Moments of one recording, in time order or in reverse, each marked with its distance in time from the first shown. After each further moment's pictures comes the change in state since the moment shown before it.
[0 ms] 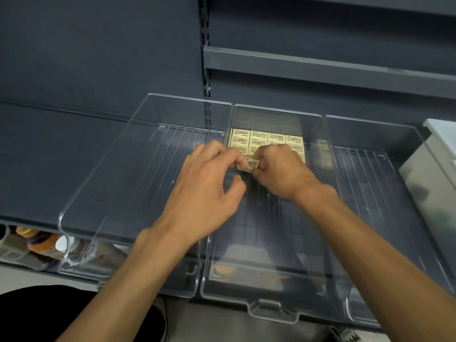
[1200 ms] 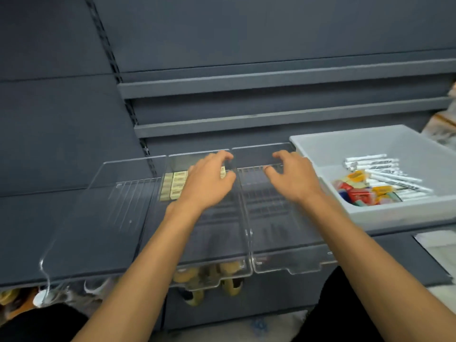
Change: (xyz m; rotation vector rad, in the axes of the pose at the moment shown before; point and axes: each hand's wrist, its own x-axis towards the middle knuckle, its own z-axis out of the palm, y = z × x) left_hand 0.042 0.127 0.041 0.082 -0.177 0.095; right_hand -0.146 0.093 -0.110 0.124 0.412 0.352
